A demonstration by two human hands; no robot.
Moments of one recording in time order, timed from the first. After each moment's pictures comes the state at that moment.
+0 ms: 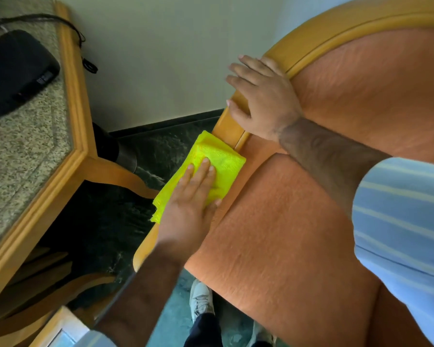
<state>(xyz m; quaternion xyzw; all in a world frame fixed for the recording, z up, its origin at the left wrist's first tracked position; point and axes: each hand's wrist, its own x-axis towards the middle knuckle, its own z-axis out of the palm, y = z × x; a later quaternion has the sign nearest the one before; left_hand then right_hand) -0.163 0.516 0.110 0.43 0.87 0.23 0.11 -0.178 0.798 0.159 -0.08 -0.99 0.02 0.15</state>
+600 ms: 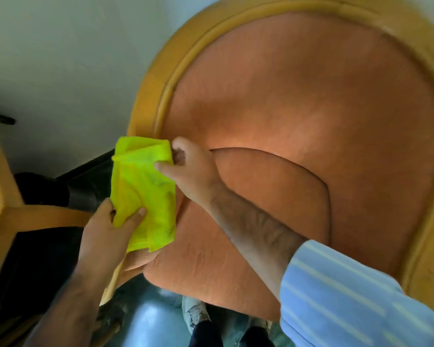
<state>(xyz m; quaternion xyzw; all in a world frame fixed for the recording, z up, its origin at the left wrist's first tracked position) -0.148 0.532 0.164 0.16 0.86 0.37 0.31 -0.059 0.713 0.164 -0.40 -0.69 0.57 0.19</state>
